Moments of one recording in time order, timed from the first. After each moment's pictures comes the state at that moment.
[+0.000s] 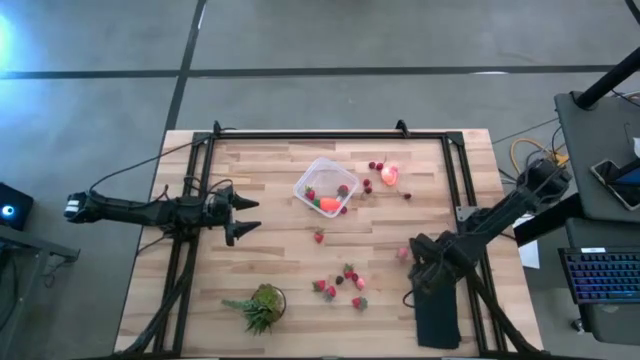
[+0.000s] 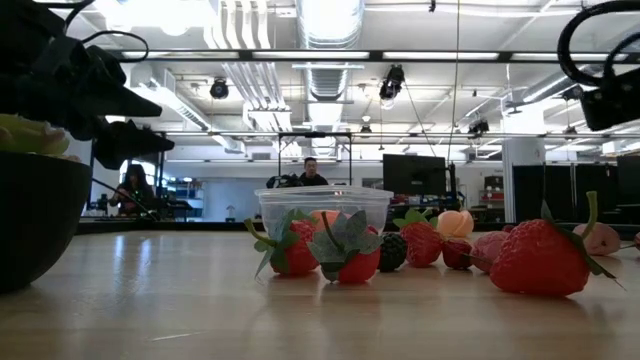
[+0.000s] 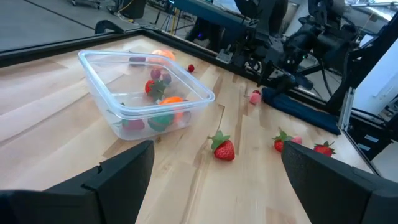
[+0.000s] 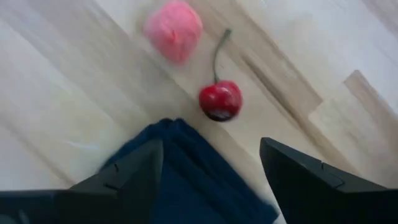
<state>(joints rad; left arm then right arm) -0.08 0.29 0.01 0.05 -0.24 -0.40 0.70 1.38 0.68 -0.87 0.18 1.49</state>
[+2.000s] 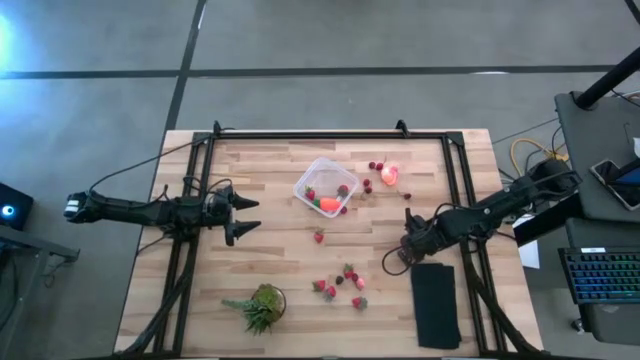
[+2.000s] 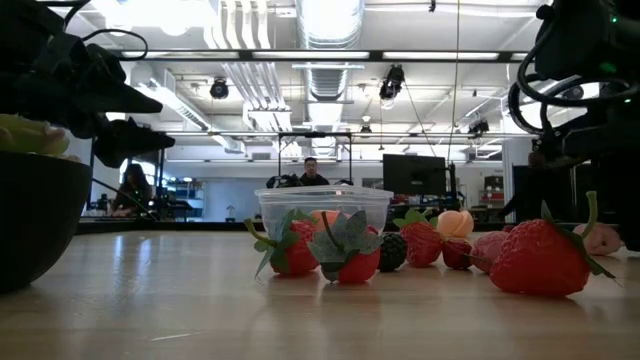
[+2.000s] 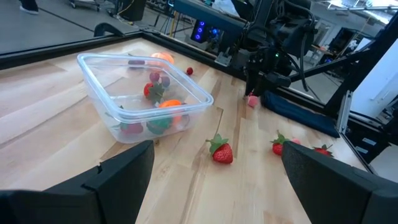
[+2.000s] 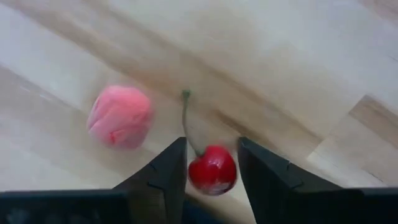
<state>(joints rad) -0.08 0.29 0.01 0.07 -0.24 -0.40 0.35 1.28 0.54 -0.70 -0.02 1.37</state>
